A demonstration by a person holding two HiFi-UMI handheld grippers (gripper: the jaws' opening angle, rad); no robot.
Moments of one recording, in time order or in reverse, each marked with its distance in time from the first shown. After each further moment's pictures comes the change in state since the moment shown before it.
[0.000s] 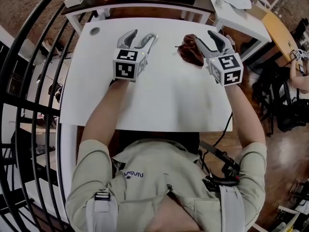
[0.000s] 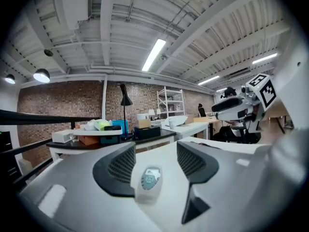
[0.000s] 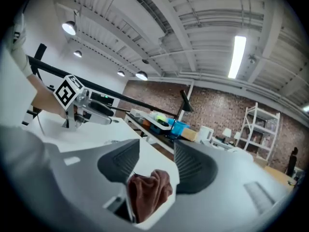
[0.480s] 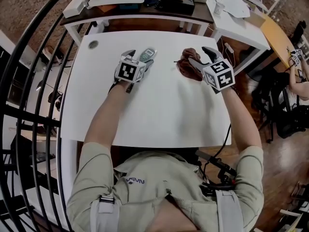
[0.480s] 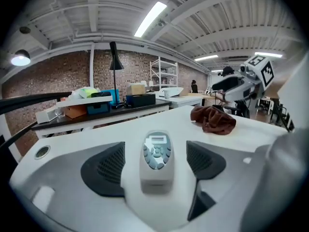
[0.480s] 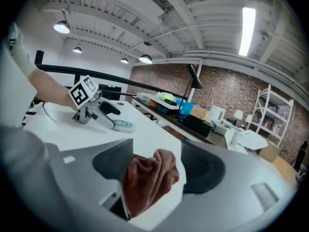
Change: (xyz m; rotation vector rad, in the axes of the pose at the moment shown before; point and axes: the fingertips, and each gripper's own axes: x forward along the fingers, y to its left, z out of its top) left arm 0.067 0.013 -0.101 -0.006 0.340 -0.143; right arm 0.048 -0.005 -0.078 0.054 0.223 0.152
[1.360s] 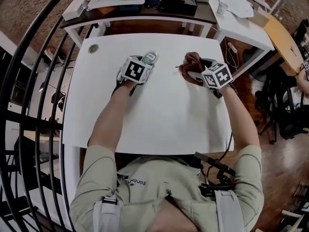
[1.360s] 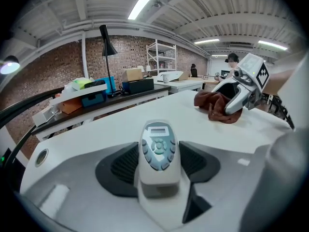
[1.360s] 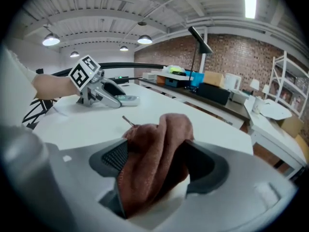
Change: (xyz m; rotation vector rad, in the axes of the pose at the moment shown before) left arm 0.015 0.002 -0.009 0.037 0.188 0.026; right arm 0.044 0.012 -0.078 0.121 0.234 0.204
